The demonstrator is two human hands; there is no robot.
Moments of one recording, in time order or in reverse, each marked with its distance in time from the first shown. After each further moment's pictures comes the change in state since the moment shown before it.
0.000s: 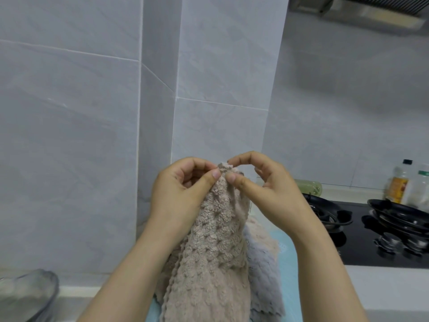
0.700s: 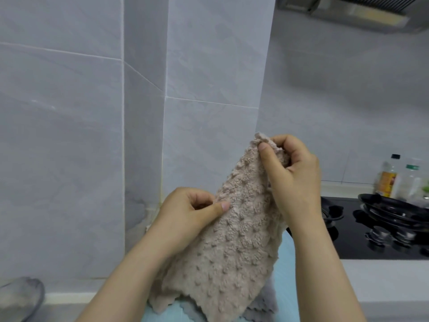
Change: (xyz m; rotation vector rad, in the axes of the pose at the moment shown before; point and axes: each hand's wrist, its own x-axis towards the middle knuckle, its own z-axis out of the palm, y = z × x) left_hand -0.011 -0.016 0.003 0.340 -0.333 -0.186; right_hand 0.003 0.008 -0.018 0.009 0.536 -0.097
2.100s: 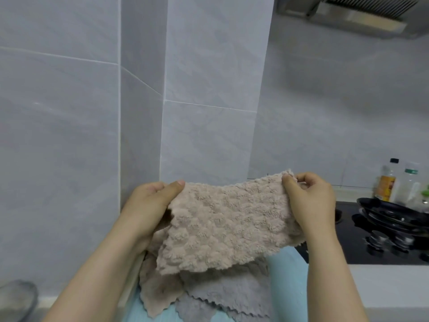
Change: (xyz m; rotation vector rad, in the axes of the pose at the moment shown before) left_hand 0.008 -0.009 -0.031 -0.373 0.230 -0.327; right_hand 0.003 0.060 -0.032 -0.255 0.073 0.358
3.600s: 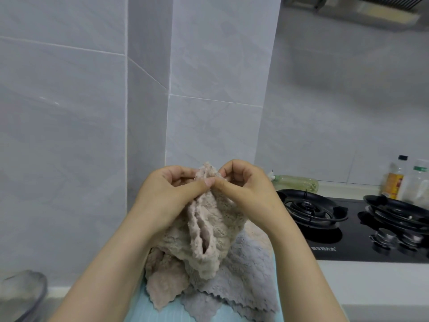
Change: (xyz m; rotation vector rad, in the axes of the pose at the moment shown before) left_hand -0.015 0.016 0.014 0.048 -0.071 0.159; right_hand -0.045 -0.053 0.050 0.315 -0.677 -0.156
